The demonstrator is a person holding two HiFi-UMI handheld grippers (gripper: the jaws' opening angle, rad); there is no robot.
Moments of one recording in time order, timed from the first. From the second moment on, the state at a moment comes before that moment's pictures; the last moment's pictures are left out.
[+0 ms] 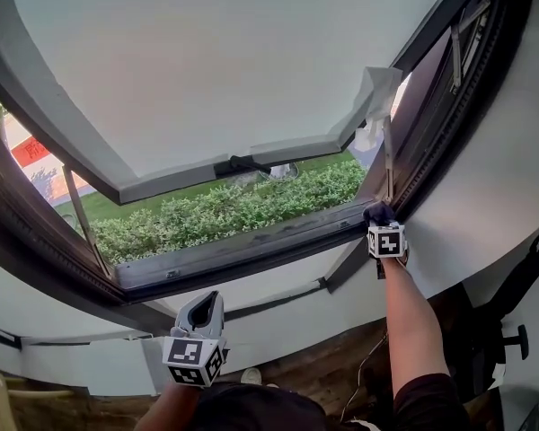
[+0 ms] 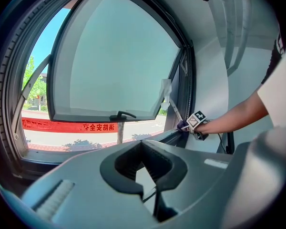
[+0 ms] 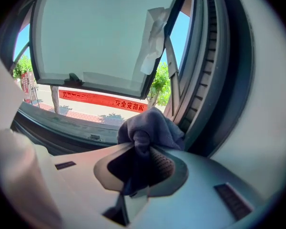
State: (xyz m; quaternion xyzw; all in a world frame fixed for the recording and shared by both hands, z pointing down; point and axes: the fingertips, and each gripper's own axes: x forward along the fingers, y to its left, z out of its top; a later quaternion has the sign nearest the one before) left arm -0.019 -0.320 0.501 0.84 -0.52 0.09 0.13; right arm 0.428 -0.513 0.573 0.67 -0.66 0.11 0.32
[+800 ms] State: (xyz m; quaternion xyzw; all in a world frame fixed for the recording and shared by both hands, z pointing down) left arm -0.025 -0.298 0.499 0.84 -0.52 0.09 0.13; right arm 0.376 -0.501 0.578 0.58 -0.70 0.10 0.40
